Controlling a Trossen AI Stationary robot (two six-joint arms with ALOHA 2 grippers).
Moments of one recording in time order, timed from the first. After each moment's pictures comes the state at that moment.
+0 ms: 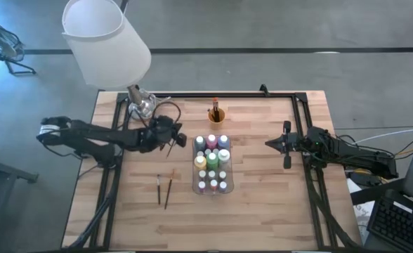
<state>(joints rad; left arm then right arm) 0.09 1.23 0.56 0.10 -0.69 -0.63 -0.25 0.08 0.08 -0.18 -0.13 -0.06</state>
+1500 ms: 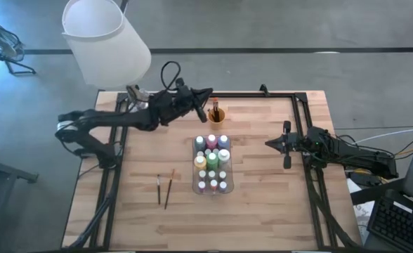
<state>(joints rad) 0.29 1.45 0.98 0.66 -0.25 0.03 -0.25 0.08 0.08 -0.18 -0.13 -0.06</state>
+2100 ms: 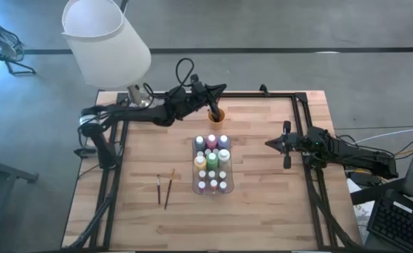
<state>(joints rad) 0.34 1.69 1.13 0.82 -0.16 0.02 -0.25 0.08 0.08 -0.18 -0.13 -0.06</state>
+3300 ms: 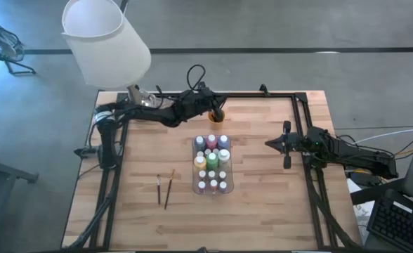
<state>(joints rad) 0.39 1.86 1.12 0.87 -0.06 -0.07 -0.25 0.08 0.08 -0.18 -0.13 -0.06</state>
